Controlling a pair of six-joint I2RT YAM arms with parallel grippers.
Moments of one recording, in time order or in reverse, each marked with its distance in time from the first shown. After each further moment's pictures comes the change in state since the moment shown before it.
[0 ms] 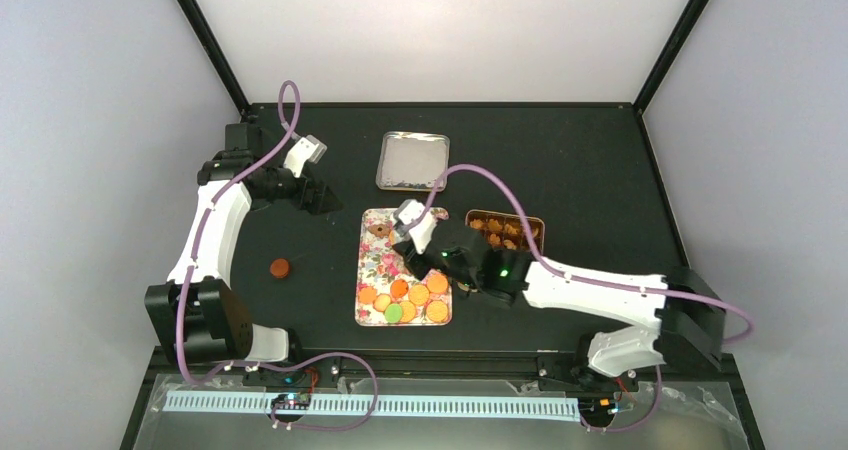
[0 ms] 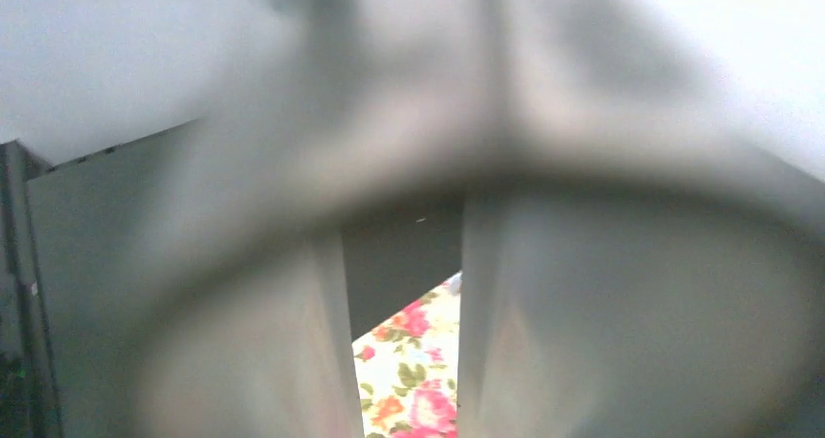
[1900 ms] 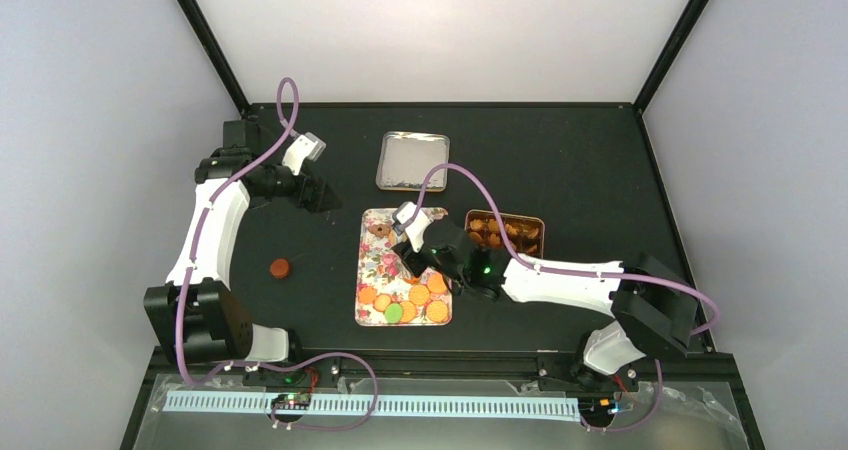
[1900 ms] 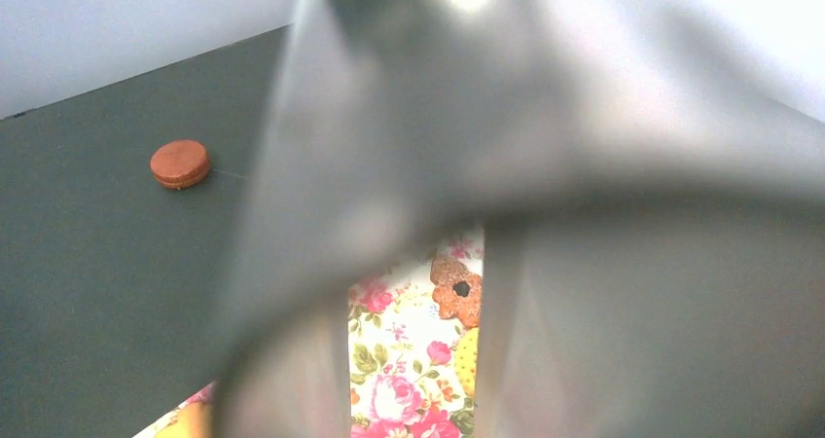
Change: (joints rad) left arm 0.000 0.000 0.033 -0.034 -0.002 0.001; right arm -0.049 0.187 -0.051 0.177 -0.035 0.006
